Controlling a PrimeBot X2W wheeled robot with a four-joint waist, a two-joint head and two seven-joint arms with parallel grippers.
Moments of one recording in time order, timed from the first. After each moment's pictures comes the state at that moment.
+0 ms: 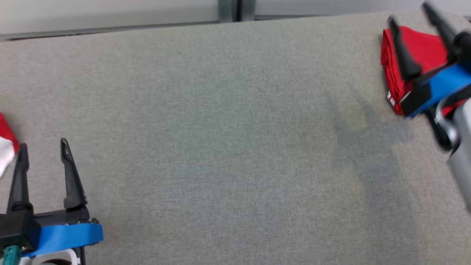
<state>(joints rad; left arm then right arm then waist) 0.01 0.21 0.05 -0.16 -0.12 0.09 -0.16 -0.87 -0.47 0.40 0.62 0.37 0.13 -0.26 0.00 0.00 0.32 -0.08</state>
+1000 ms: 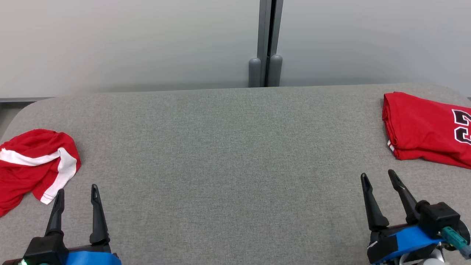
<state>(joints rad) 0.10 0.18 0.00 0.03 -0.18 0.07 -0.20 -0.06 -0.14 0.03 0.22 0.18 0.13 -0.24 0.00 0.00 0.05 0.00</state>
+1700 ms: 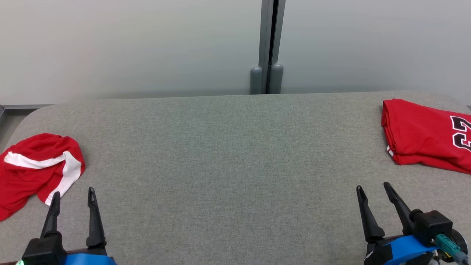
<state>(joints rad) 0.13 0.22 -0.01 -0.02 -0.16 0.10 -0.15 0.00 -0.09 0.00 0.16 0.13 0.13 -0.16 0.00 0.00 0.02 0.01</state>
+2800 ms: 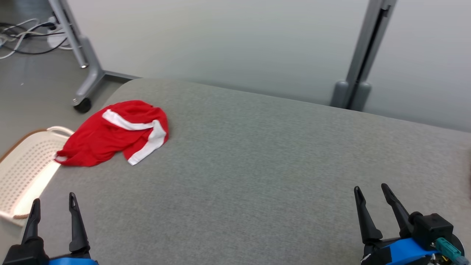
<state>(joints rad) 0.16 0.25 0.02 -0.06 -0.19 0.14 -0.12 0.03 -0.06 -0.01 0.11 0.14 0.13 -0.15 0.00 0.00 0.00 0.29</state>
